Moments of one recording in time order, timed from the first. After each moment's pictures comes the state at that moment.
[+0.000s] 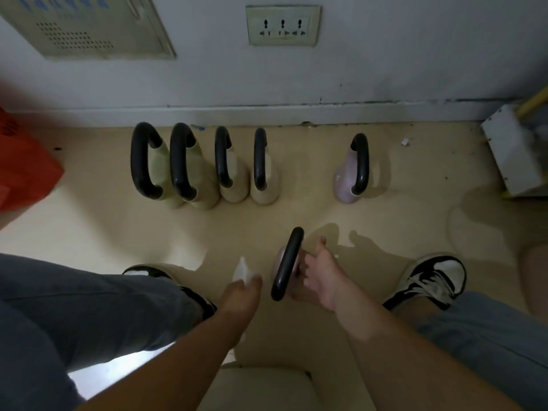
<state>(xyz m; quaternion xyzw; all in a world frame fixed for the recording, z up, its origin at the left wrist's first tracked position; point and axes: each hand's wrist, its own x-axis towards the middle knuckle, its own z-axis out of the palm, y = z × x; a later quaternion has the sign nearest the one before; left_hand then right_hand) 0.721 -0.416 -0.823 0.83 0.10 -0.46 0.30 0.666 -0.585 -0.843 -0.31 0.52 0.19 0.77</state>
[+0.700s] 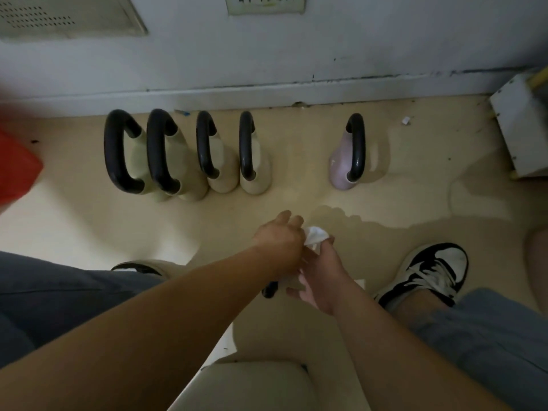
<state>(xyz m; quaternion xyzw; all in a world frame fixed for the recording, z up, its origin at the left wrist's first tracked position) 0.759 -0.532 -0.816 0.80 -0.52 -0.28 -0.08 0.663 -0.594 -0.822 0.12 0.48 0.07 0.87</state>
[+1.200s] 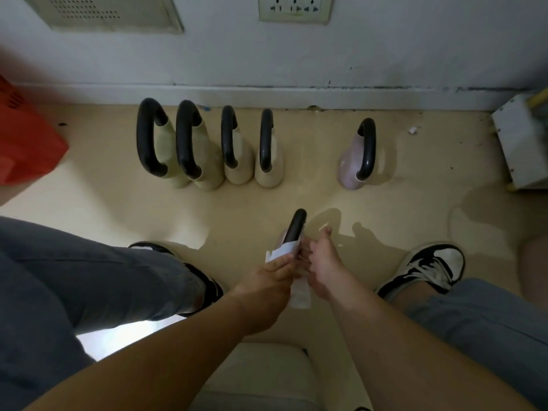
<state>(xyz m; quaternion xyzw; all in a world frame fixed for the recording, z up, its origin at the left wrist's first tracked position) 0.702 -0.414 -0.806 0.67 -0.72 -0.11 -0.13 0.665 -0.567 -0.807 -0.28 0.59 0.10 0.75</state>
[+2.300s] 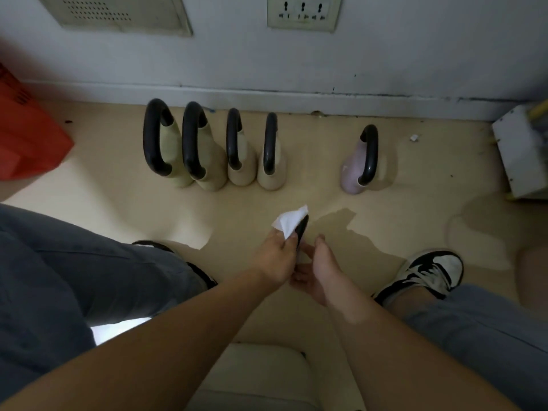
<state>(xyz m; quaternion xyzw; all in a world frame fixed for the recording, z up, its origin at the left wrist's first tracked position) 0.717 -0.470 -0.770 0.83 -0.07 -0.42 0.37 0.655 -0.559 -0.849 -0.31 0.59 0.11 0.74</state>
